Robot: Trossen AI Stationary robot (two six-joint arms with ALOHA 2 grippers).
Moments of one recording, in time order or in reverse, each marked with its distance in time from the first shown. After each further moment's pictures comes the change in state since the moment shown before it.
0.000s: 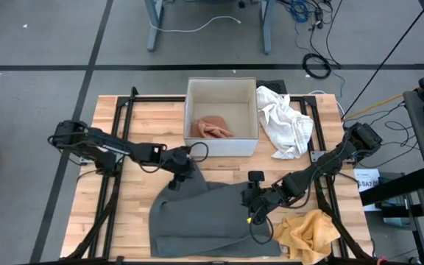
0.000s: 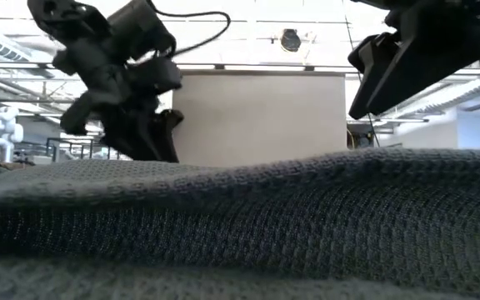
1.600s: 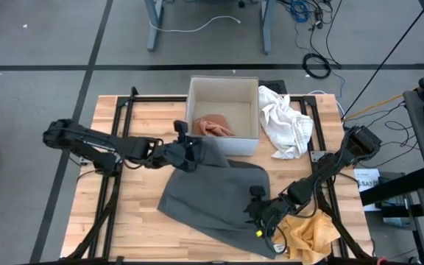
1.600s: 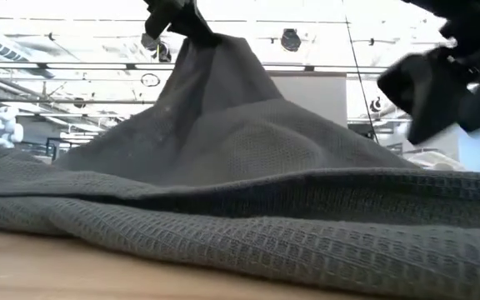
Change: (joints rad) left arm -0.150 -0.126 0.462 -0.306 -0.828 0.231; right arm 0.116 0.050 -0.157 0.334 -0.108 0.059
